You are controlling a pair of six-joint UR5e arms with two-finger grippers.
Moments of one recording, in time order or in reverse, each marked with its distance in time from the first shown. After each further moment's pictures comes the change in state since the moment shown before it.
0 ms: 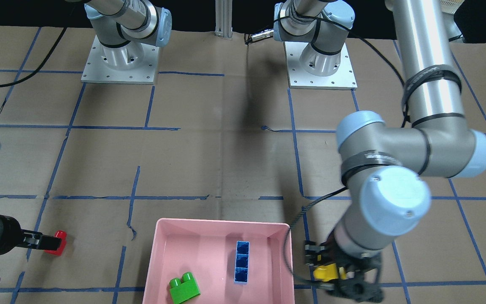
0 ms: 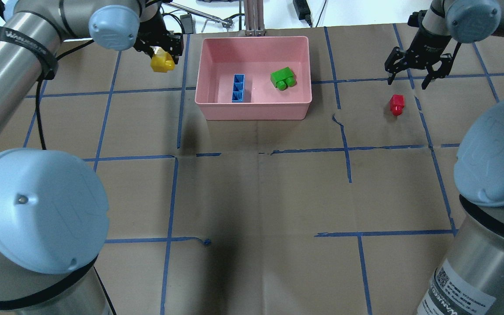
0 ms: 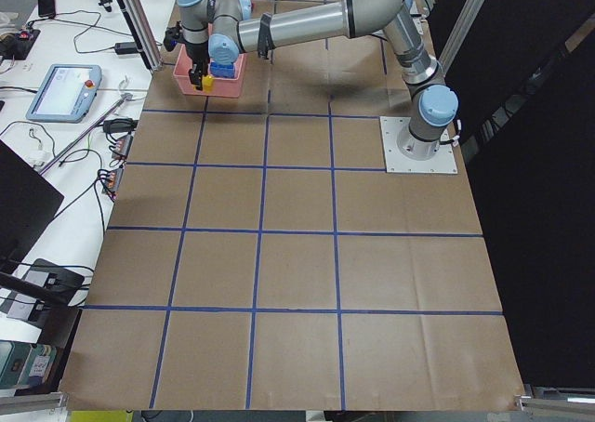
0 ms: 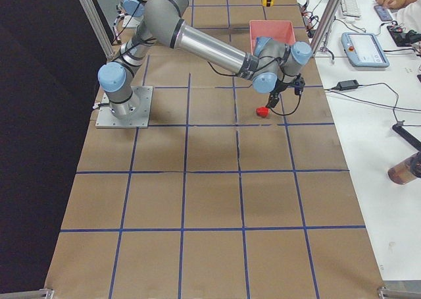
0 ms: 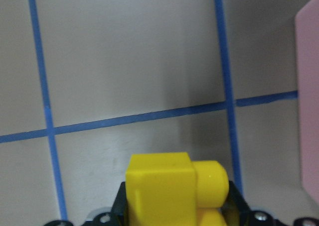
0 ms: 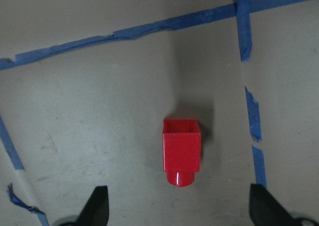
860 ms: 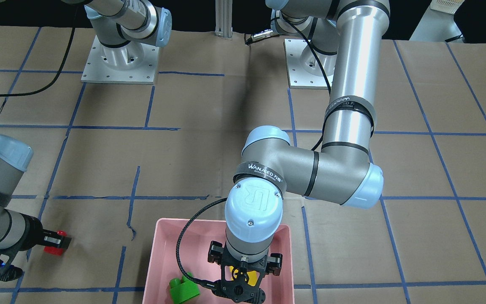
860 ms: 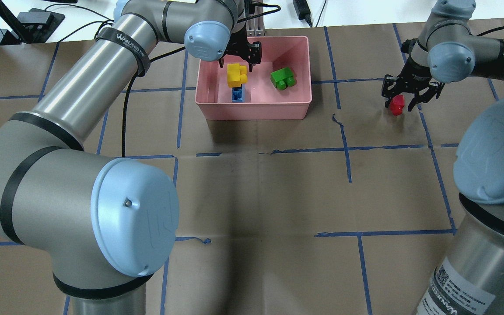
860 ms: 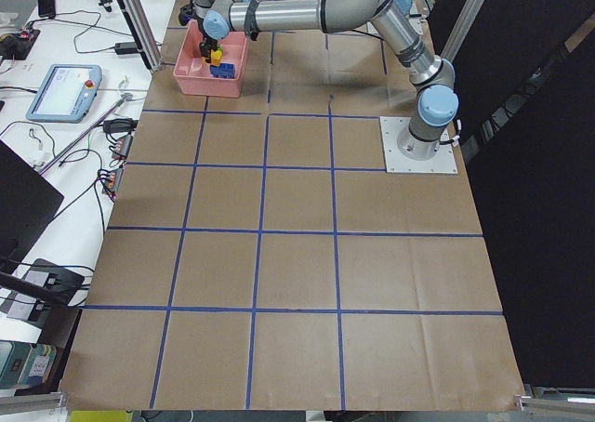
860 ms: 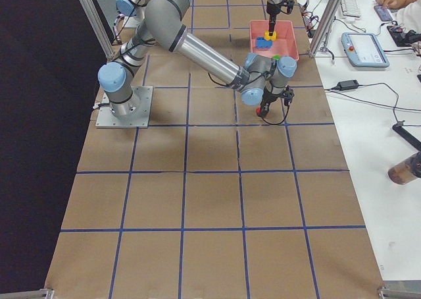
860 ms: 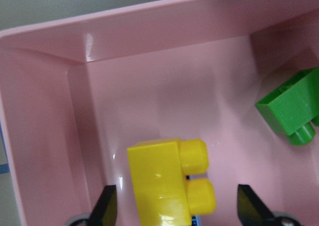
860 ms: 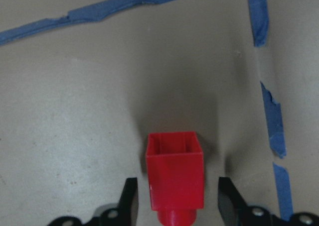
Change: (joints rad) left arm -0.168 -0.101 0.102 -0.016 0.013 -0.141; right arm -0.001 0.006 0.124 -0.160 -0.023 0.031
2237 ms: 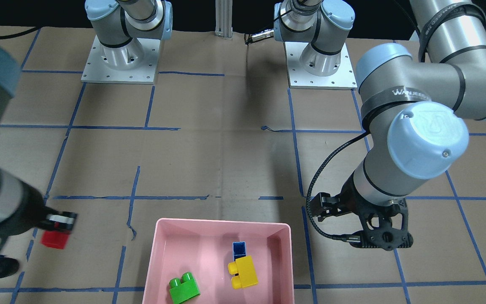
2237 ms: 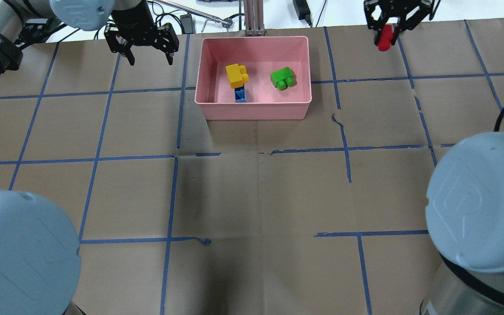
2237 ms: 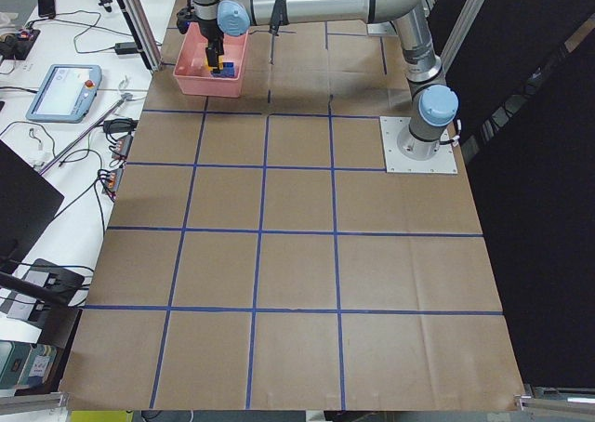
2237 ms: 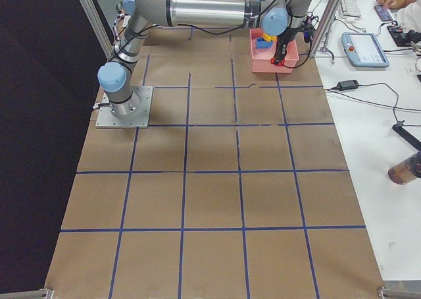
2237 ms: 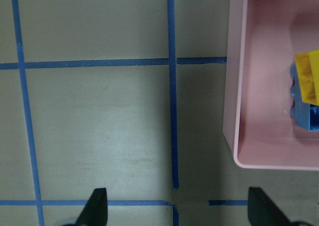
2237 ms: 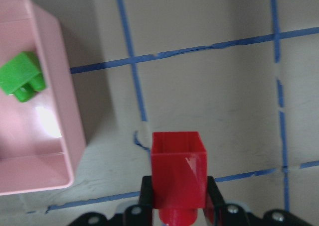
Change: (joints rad) left arm 0.247 0.322 -0.197 -0.270 0.004 0.043; right arm 0.251 -0.086 -0.465 0.493 -0.020 0.158
